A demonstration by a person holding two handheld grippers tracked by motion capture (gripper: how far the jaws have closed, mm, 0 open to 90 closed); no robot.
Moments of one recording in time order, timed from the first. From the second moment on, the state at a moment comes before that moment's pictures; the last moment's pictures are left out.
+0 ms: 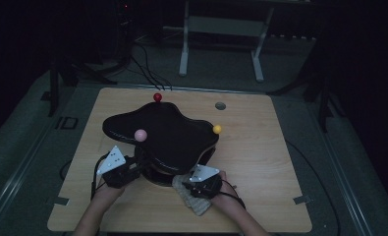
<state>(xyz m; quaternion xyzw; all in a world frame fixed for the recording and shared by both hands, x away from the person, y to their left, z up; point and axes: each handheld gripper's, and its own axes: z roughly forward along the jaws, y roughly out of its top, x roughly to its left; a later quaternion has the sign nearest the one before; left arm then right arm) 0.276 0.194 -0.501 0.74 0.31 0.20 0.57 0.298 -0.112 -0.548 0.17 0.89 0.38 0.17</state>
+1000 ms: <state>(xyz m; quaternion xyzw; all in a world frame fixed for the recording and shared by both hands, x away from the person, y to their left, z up) 0.276 0.194 -0.502 0.74 0.31 0.20 0.57 0.366 -0.155 -0.542 0.40 0.81 0.40 0.17</state>
